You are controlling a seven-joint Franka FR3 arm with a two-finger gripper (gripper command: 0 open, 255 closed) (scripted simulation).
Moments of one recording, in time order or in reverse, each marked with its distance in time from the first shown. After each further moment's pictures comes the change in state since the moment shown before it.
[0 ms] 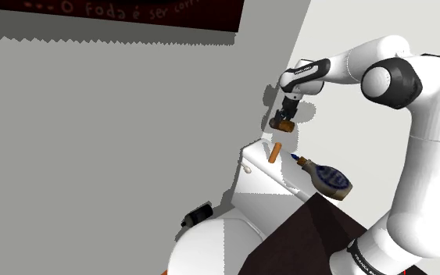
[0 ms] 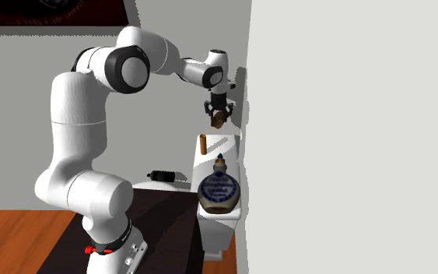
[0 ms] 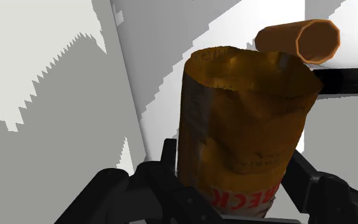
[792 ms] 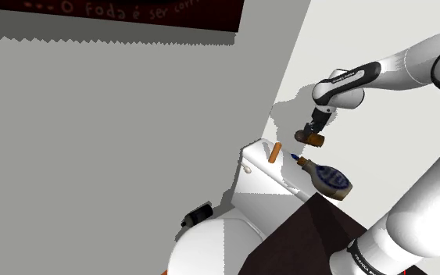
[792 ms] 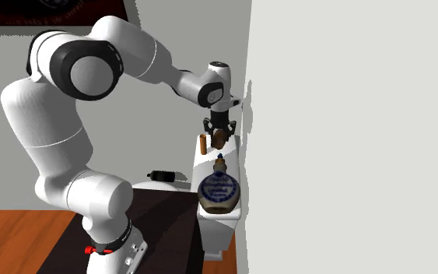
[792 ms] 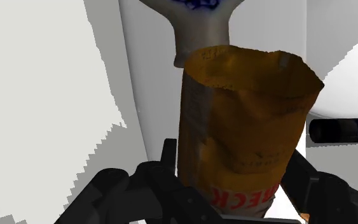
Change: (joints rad) arm -0.020 -0.373 -0.104 -0.491 -0.152 0.148 -0.076
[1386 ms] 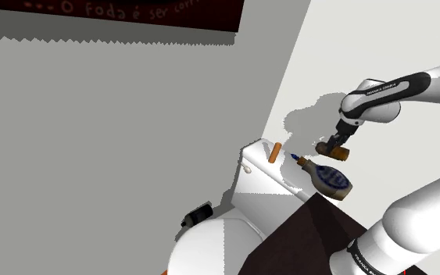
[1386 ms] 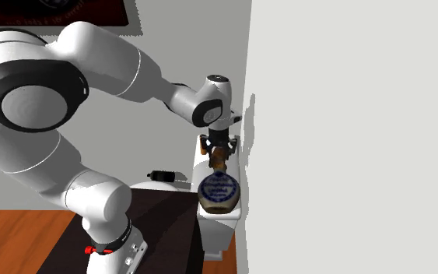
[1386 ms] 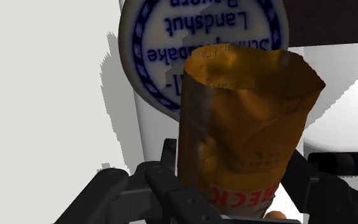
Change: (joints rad) arm -0.096 -0.271 -0.072 -0.274 -0.191 0.037 -0.028
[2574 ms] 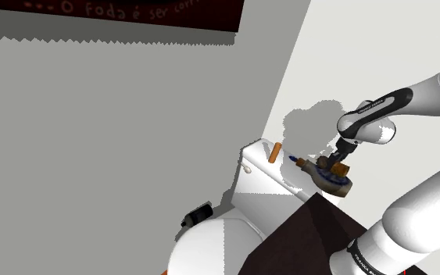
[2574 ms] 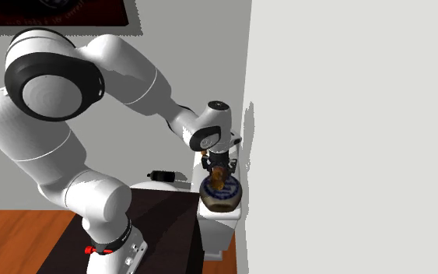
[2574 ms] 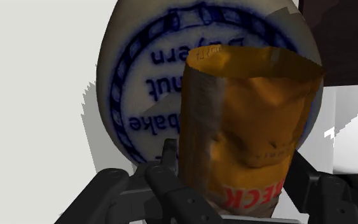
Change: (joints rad) arm -0.006 0.120 -0.075 -0.121 0.057 0.232 -0.115
